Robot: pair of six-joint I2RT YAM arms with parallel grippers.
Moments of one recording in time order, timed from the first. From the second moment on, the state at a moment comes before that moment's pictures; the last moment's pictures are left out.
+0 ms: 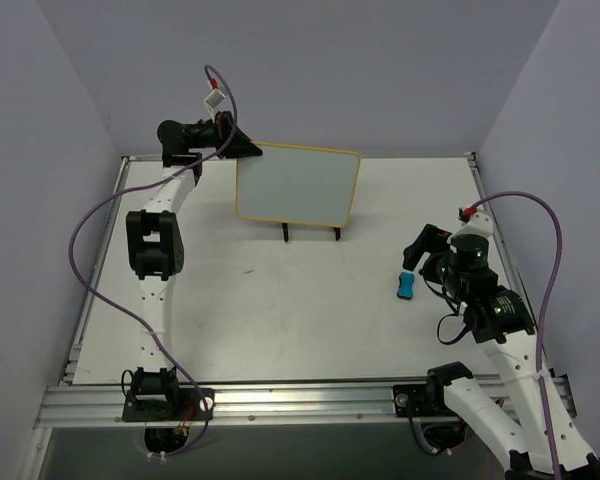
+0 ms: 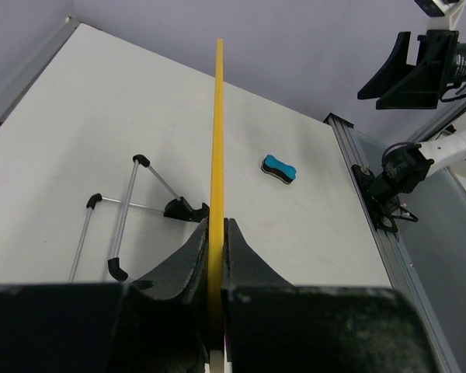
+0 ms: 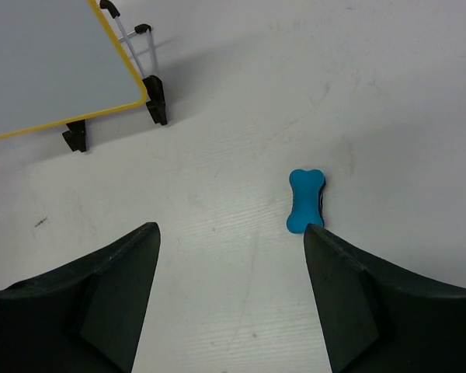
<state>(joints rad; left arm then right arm) -0.08 2.53 2.27 1.06 1.48 -1.25 0.25 0.73 0.85 -0.65 0.18 0.49</state>
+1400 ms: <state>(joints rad) -0.11 2.59 2.12 1.17 1.30 -1.20 0.26 0.75 0.85 -0.64 0.18 0.49</state>
